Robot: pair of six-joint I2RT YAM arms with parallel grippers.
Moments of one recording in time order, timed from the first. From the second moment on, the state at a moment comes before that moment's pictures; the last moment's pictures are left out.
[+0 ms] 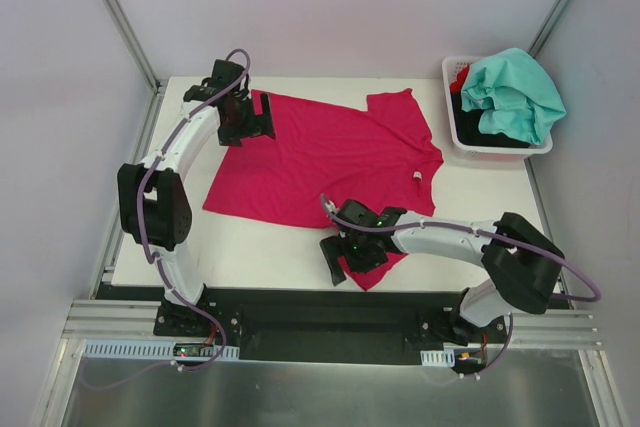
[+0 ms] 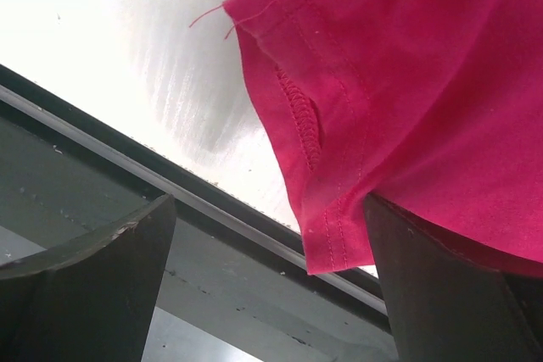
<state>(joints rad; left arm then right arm) -0.20 1.83 1.64 -0.82 0.16 -0.37 1.02 1.52 0.85 -0.58 -0.13 0.55</state>
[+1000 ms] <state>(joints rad) -0.20 1.78 1.67 -0.89 0.15 -0.32 1.22 1.52 0.92 -0.81 -0.03 0.59</state>
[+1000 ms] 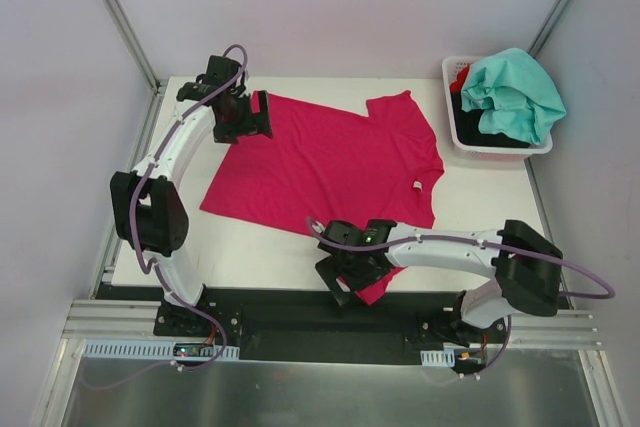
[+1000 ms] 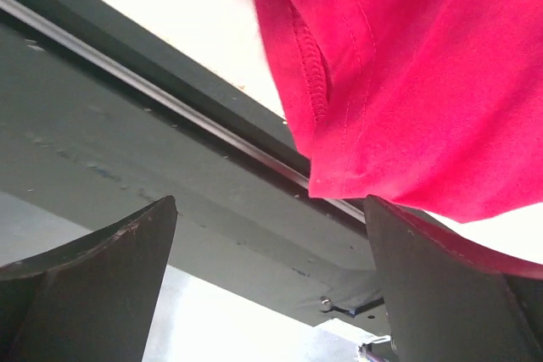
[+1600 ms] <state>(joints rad) -0.22 1.76 1.67 -0.89 0.31 -0.27 1.17 1.31 1.11 -0.95 0.26 0.68</state>
